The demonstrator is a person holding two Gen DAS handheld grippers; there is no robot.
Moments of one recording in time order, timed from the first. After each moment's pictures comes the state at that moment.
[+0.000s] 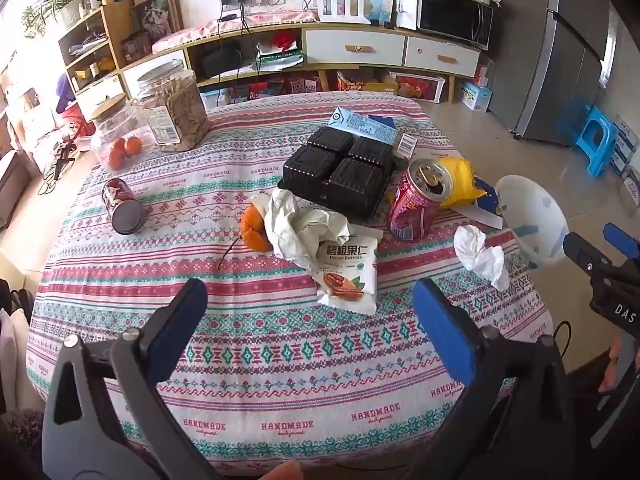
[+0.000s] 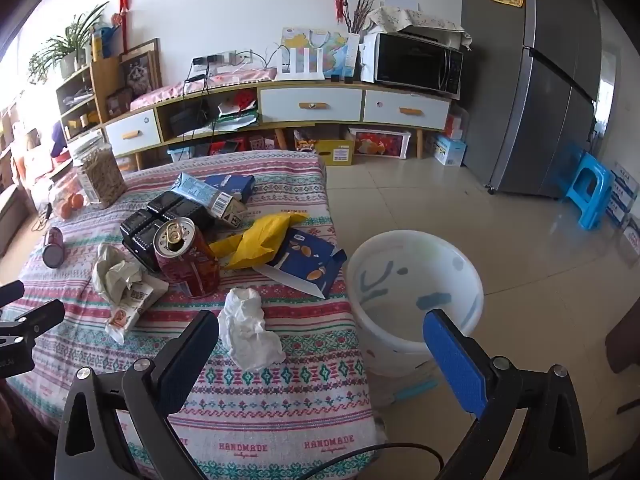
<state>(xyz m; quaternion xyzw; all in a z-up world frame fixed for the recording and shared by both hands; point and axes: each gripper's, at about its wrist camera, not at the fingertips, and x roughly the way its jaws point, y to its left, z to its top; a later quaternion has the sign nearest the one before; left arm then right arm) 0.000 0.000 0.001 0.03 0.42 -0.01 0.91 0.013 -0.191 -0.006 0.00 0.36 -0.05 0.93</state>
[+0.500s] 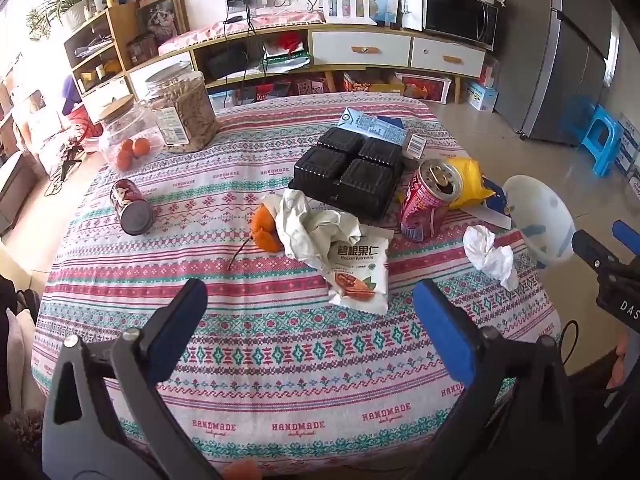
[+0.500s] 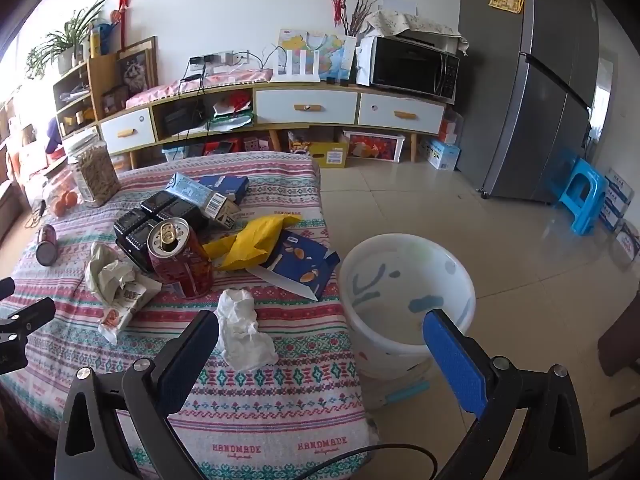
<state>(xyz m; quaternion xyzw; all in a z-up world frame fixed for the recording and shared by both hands) 0.000 0.006 0.000 0.03 0.42 0.00 0.91 0.013 -0.187 -0.005 -0.01 0.35 -0.06 0.93</state>
